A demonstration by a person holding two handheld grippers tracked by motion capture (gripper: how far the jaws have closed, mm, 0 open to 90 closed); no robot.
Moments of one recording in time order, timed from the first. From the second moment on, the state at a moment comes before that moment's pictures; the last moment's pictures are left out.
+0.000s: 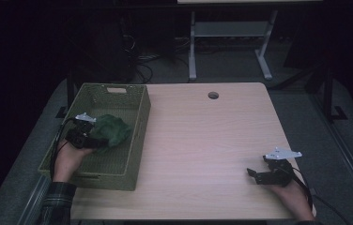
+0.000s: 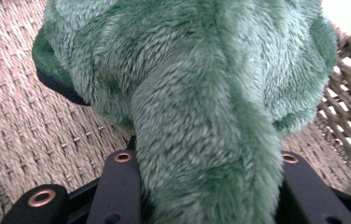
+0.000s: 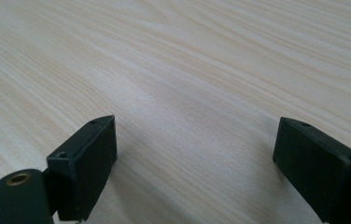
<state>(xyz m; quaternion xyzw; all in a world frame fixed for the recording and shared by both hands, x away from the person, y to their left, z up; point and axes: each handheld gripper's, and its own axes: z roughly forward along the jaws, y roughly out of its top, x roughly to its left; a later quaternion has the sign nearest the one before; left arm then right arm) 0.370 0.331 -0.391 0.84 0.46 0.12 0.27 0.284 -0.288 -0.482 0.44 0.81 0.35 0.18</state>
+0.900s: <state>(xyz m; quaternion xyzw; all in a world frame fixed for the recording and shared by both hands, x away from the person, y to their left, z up) 0.363 0.311 -0.363 0.82 0.45 0.15 0.32 0.284 -0.288 -0.482 0.44 0.81 0.35 0.18</state>
